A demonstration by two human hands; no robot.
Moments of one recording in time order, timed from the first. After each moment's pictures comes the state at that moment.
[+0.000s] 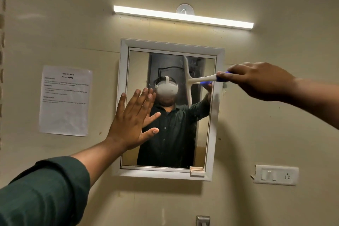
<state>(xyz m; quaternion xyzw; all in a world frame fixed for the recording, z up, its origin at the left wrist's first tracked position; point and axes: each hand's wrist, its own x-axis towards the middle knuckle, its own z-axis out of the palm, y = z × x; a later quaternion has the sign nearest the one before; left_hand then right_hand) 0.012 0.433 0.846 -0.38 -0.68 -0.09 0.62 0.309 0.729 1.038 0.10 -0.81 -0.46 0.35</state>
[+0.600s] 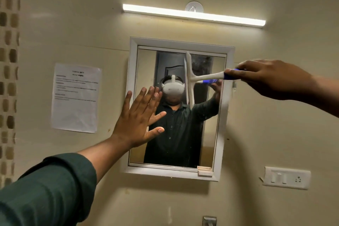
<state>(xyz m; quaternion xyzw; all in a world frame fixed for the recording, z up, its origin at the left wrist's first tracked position) 0.007 0.423 0.845 -0.37 -0.69 -0.06 0.62 0.311 0.716 1.039 0.16 -0.82 -0.41 0.36</state>
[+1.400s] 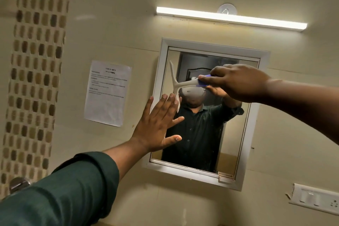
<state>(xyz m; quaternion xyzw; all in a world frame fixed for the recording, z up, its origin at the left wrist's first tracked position) 0.006 0.401 0.822 -0.36 -0.70 -0.05 0.61 0.189 0.631 1.034 0.22 -0.78 -0.48 0.34</state>
